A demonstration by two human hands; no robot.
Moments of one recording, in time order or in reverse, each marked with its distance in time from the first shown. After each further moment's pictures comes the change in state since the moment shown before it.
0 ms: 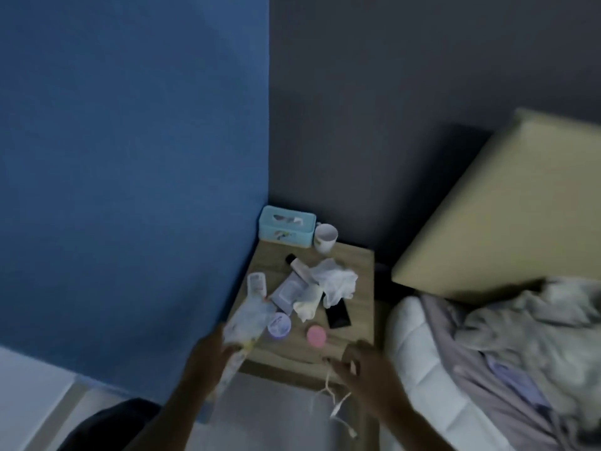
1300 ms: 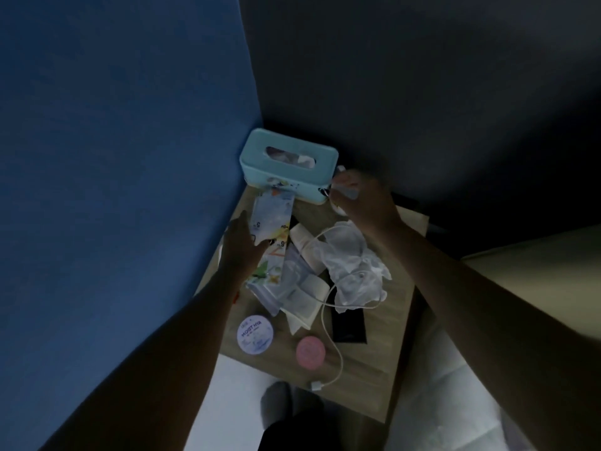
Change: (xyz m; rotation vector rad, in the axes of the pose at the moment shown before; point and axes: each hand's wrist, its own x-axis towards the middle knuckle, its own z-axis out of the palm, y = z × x) left_hand 0.293 0.088 0.118 0.049 0.044 -0.131; right_hand 0.411 0.107 0.070 0.338 -0.124 -0.029
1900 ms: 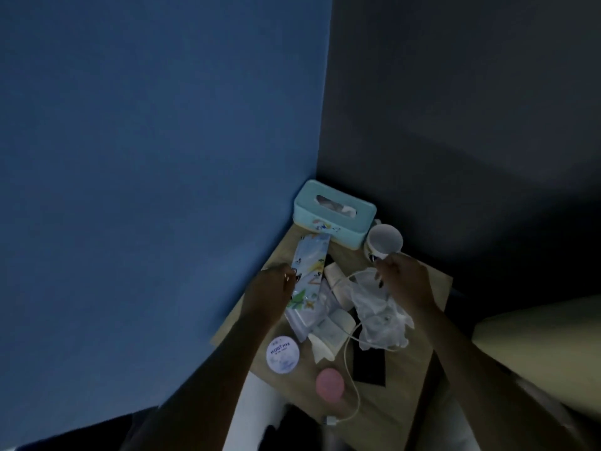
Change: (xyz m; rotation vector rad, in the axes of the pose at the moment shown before) left_hand -0.090 0.011 -0.063 0.035 0.114 0.159; right_hand -0.065 -0.020 -0.007 -0.061 -0.023 0.187
